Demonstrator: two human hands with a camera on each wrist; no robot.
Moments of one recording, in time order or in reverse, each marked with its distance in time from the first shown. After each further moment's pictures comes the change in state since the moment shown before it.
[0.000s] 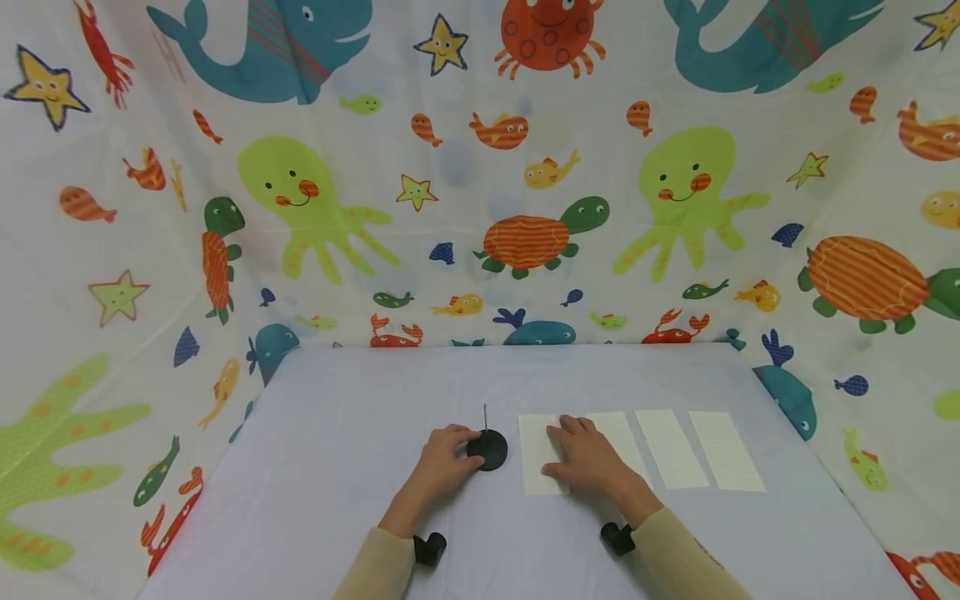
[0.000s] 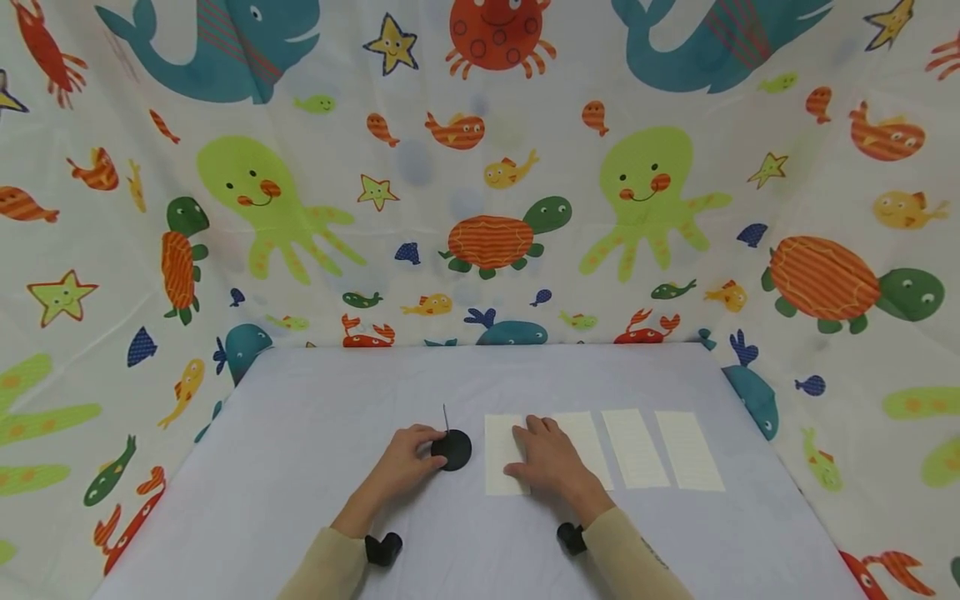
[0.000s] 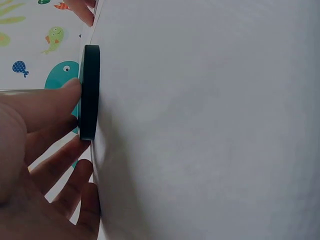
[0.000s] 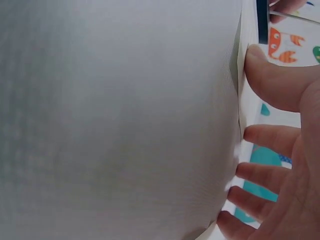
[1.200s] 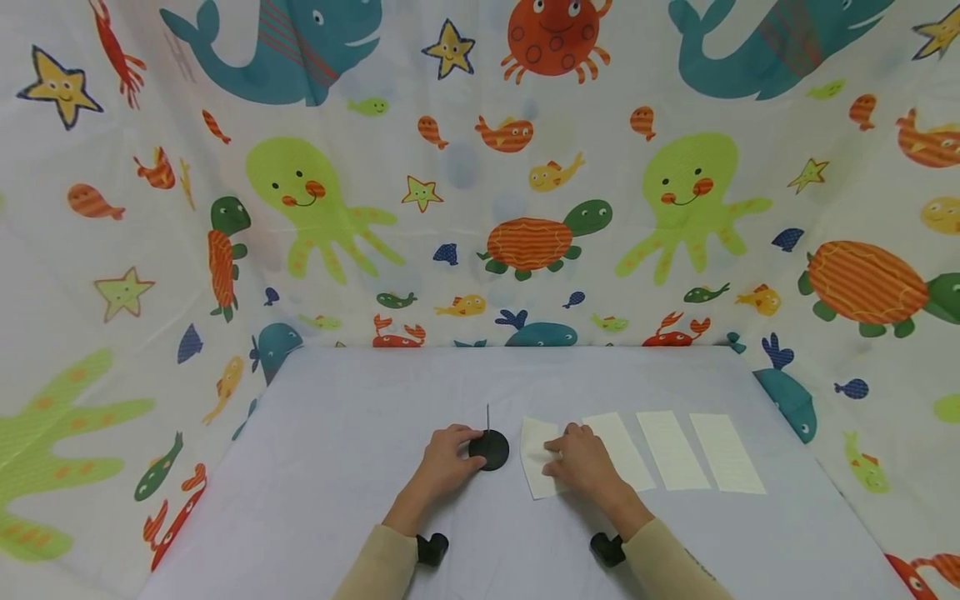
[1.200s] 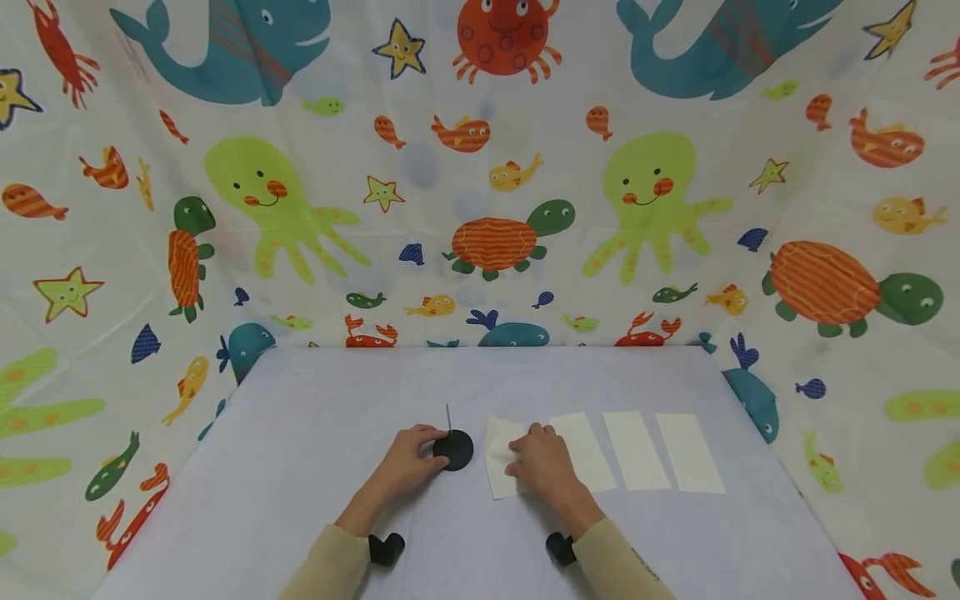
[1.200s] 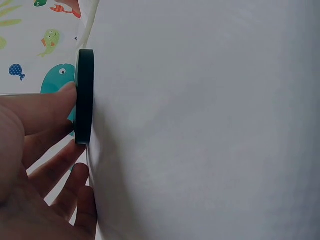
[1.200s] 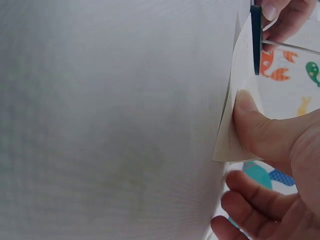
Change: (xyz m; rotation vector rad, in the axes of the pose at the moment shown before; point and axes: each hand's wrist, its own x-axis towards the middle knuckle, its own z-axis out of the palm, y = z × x) left_hand 0.000 0.000 0.003 0.021 0.003 -0.043; right_hand 0.000 -0.020 0.009 -0.021 0.161 0.036
